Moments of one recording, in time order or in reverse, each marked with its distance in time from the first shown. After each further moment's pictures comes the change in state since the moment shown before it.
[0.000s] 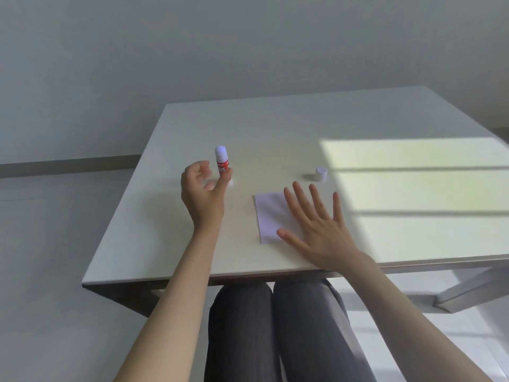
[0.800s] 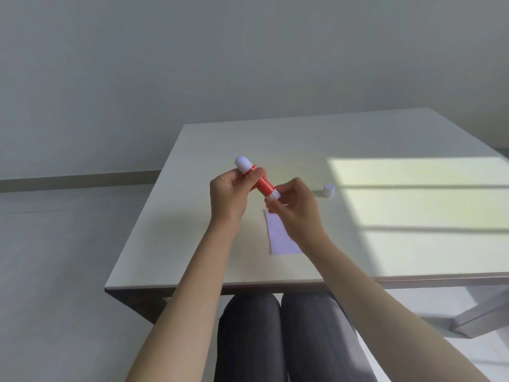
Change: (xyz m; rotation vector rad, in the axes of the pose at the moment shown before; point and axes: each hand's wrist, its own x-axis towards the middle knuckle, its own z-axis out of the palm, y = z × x) left_hand -0.005 0.061 -0.001 -0.288 -0.337 -0.139; right_hand 0.046 -0.060 -0.035 1.234 0.362 0.106
